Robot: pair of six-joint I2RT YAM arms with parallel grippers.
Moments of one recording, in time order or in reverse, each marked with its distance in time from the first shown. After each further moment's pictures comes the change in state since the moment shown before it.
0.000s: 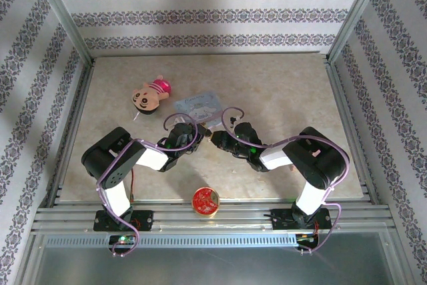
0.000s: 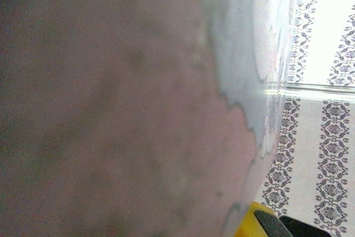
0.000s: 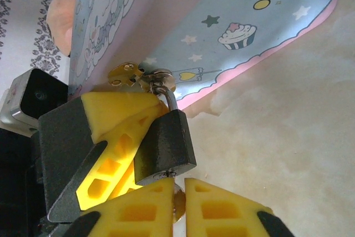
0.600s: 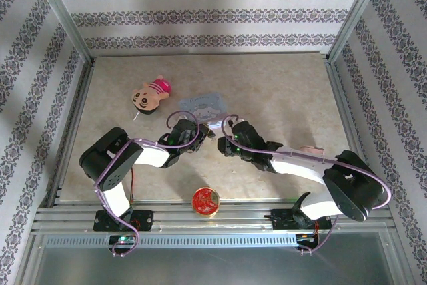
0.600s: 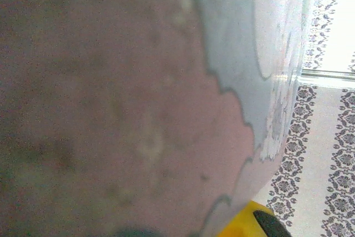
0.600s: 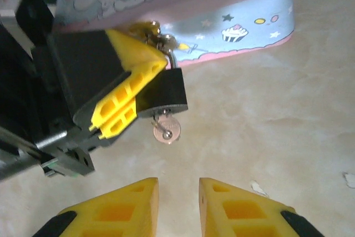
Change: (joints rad) left arm -0.003 -0.025 0.069 -0.163 0.050 -0.002; right arm 0.100 -0.333 0.106 -0.705 0.220 -0.386
